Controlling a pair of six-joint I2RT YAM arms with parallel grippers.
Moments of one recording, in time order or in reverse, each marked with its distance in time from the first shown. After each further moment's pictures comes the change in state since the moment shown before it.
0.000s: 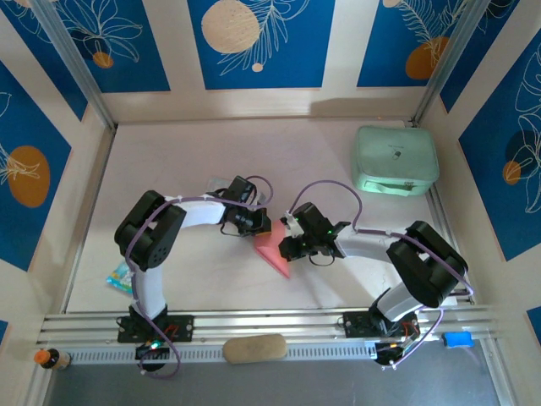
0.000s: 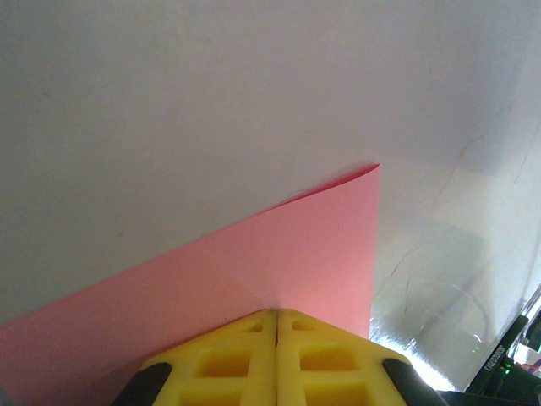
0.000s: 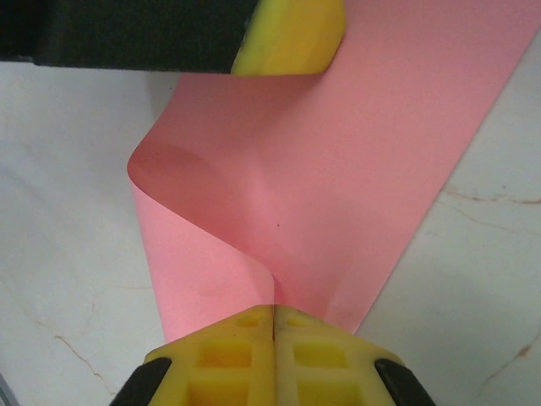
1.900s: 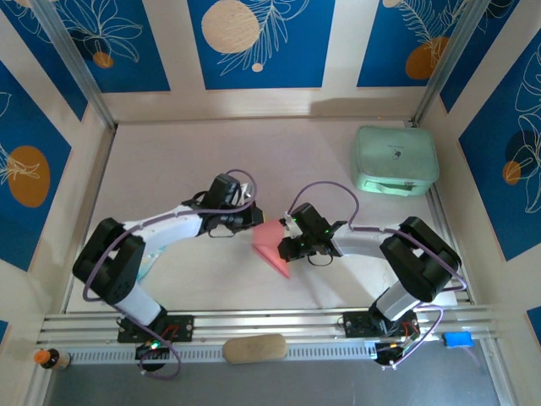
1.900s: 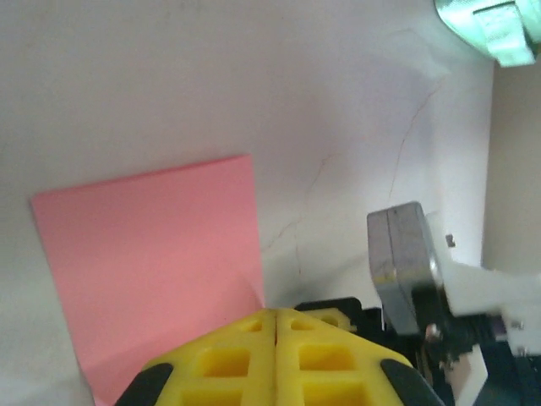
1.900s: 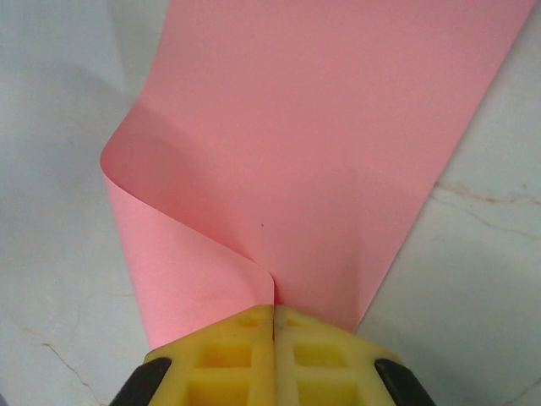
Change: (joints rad) left arm -0.010 -0.368 -0.213 0.108 -0.094 -0.142; right arm 0.002 0.049 0.011 0.008 -0.011 0.012
